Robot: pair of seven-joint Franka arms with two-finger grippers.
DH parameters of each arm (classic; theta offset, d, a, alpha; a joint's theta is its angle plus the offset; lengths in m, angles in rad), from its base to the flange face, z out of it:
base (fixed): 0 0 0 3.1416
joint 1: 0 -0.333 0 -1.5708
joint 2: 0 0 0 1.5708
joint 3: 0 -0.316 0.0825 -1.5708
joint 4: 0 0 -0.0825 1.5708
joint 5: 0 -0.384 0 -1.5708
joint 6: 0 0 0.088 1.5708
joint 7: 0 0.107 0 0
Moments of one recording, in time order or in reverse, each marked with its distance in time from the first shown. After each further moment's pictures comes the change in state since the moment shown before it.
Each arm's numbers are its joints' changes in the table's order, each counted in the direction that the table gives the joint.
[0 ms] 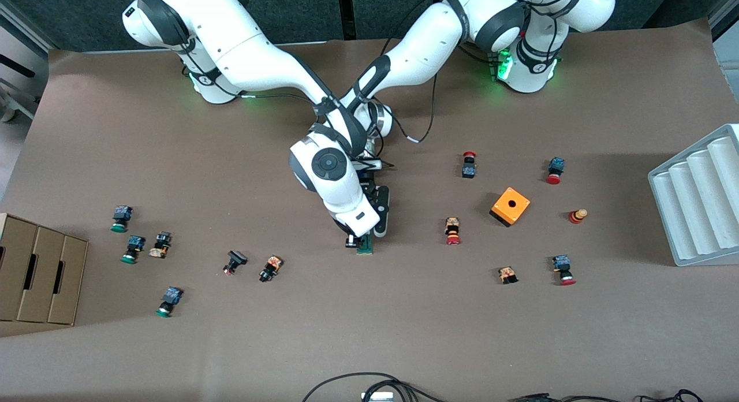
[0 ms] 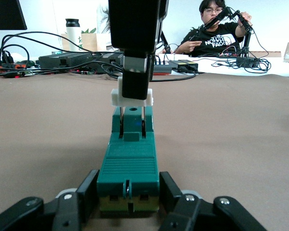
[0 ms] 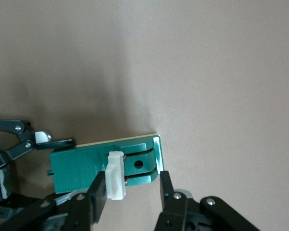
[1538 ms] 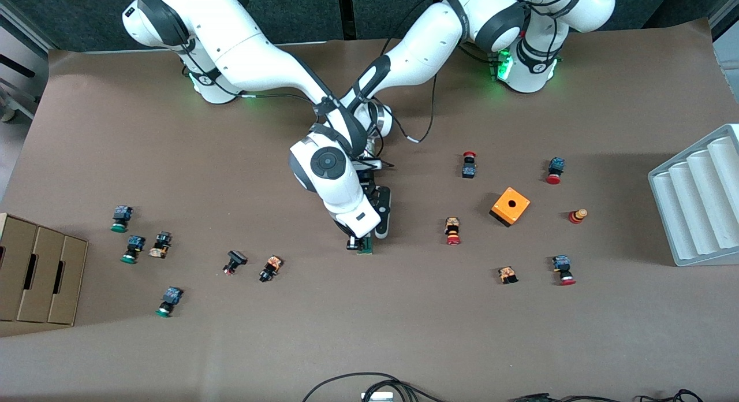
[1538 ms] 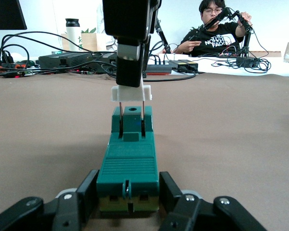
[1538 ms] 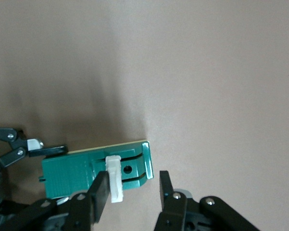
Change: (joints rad) left arm 0.000 0.000 0.000 0.000 0.000 0.001 0.000; right arm 0.002 -0.004 0.002 0.017 0.000 0.021 0.000
